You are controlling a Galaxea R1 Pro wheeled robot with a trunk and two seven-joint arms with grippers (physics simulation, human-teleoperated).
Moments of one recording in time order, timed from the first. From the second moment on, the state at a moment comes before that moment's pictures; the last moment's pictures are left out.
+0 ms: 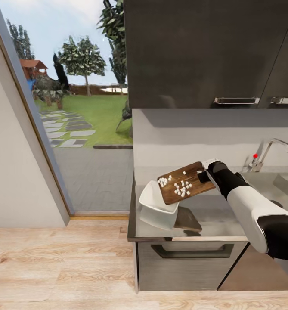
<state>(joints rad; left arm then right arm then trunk) -0.31 0.01 -0.13 0.07 0.09 -0.34 0.19 -1.26 -0.12 0.16 -0.39 0.24 0.69 0.09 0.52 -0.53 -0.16</state>
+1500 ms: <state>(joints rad) -0.31 0.01 -0.13 0.07 0.09 -0.34 0.19 -1.26 -0.11 0.29 -0.40 0.23 0.69 0.05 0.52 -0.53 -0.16</state>
